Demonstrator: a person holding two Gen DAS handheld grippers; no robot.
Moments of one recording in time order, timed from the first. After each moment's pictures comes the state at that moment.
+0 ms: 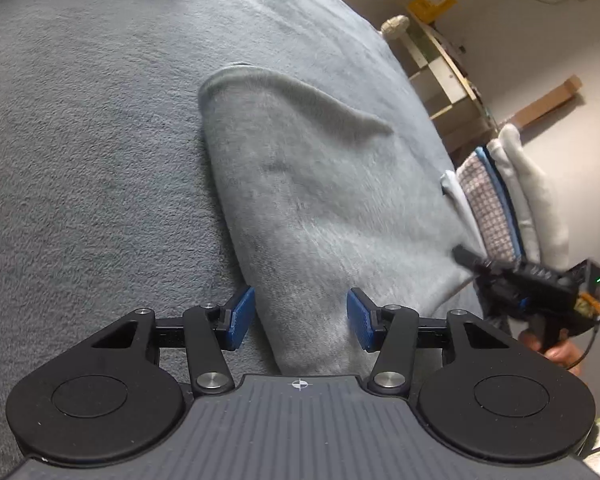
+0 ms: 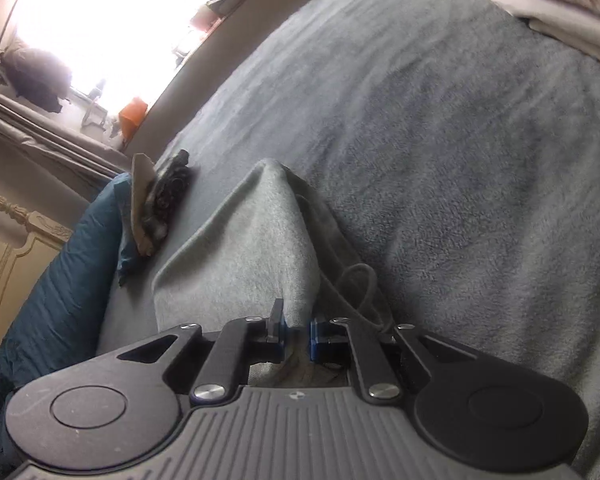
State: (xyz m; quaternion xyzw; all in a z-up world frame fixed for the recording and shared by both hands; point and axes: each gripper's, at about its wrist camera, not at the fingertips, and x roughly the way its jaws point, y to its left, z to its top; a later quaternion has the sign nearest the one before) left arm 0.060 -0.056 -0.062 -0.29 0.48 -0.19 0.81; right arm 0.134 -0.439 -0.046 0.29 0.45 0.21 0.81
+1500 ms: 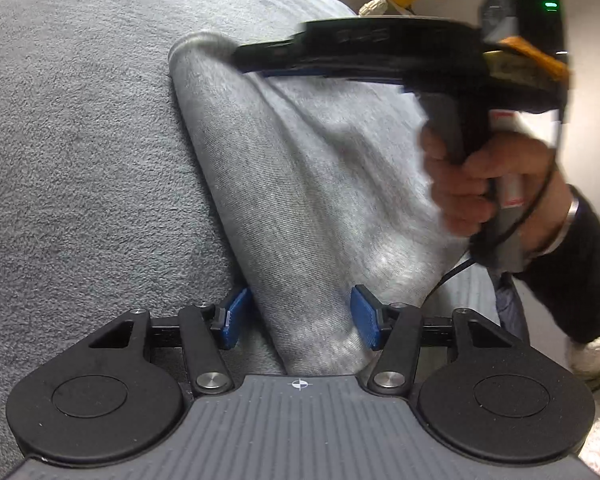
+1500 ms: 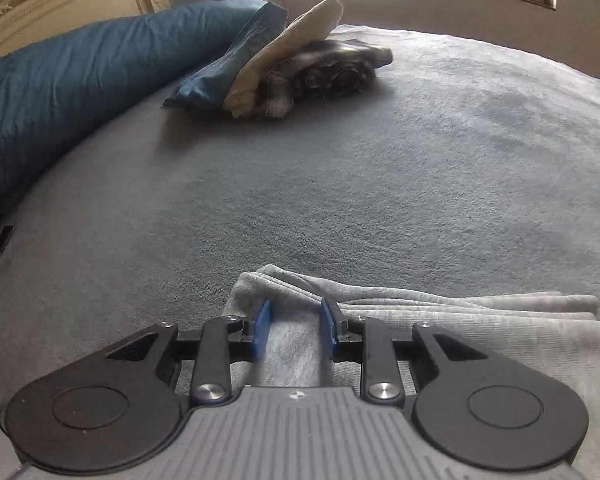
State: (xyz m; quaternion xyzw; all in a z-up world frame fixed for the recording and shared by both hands) left arm 0.047 -0.075 -0.103 -0.27 0.46 -0.22 0.82; right arm 0.210 -0.203 -0.050 -0.08 0.43 0.38 0.82
